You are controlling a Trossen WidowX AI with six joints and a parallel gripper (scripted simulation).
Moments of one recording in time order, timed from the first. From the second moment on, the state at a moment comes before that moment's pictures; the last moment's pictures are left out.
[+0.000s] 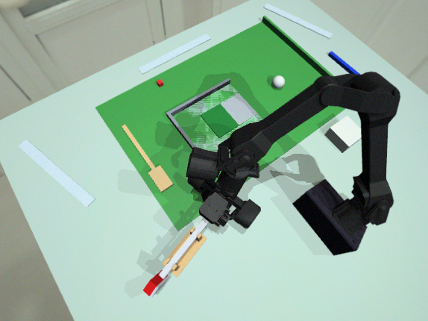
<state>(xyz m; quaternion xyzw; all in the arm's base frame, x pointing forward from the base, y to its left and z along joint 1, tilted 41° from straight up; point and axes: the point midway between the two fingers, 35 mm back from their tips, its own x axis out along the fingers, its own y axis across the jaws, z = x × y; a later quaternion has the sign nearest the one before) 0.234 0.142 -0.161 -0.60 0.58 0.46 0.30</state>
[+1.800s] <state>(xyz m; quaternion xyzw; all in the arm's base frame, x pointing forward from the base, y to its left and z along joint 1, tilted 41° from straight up) 0.299 0.146 -0.023 -0.55 0.63 0.35 0.42</state>
